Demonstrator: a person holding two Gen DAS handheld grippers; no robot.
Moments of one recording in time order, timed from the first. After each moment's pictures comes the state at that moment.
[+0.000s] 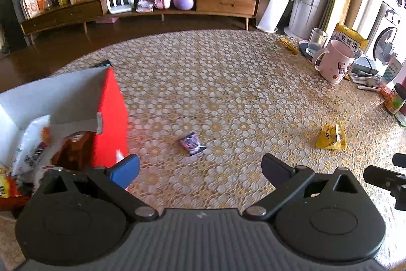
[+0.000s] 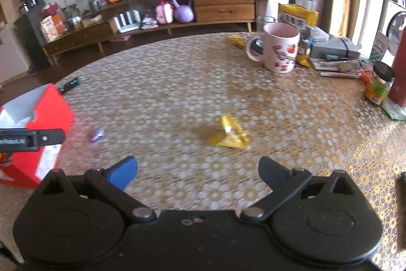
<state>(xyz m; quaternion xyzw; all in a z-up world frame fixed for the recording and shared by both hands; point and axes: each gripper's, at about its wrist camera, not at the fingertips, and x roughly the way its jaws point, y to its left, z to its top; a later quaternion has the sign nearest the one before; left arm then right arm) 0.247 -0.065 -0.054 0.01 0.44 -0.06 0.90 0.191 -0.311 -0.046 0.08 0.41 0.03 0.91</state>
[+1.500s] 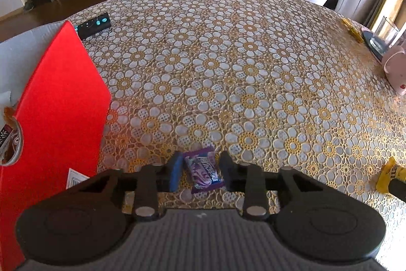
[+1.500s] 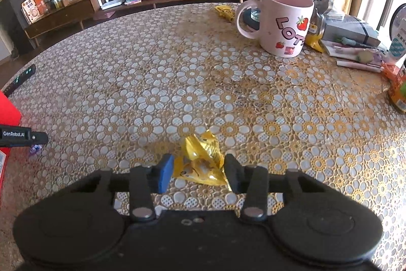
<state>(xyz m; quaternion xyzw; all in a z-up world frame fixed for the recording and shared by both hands) 0.354 -0.084 -0.142 -0.02 0.51 0.03 0.86 0.289 -0.334 -0.116 0.07 0.46 0.01 0.88</state>
